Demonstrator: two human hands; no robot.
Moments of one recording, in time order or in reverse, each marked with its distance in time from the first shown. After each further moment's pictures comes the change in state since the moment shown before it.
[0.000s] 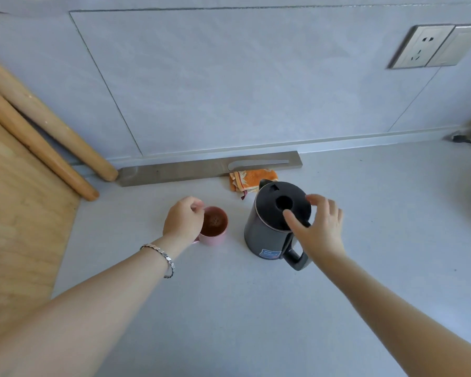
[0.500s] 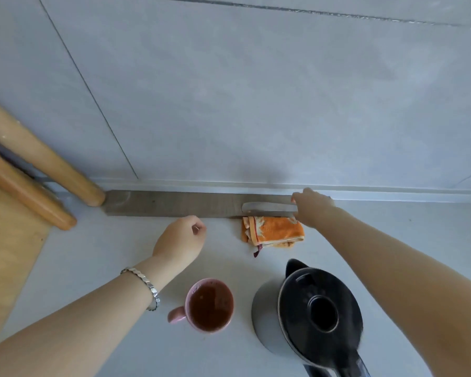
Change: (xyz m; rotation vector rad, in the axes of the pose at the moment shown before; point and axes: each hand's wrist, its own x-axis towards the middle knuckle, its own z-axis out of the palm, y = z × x) left_hand 0.118 -0.003 0.012 0.129 -0.073 -0.067; right_hand 0.243 -0.038 0.090 -1.005 -0.542 -0.258
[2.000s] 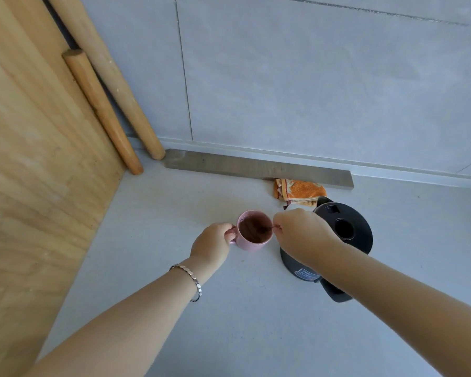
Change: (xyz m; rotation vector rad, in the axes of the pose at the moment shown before) left_hand -0.112 -0.080 0.016 -0.043 -0.071 0.094; right_hand -0.210 -0.118 0.007 0.067 0.115 -0.359
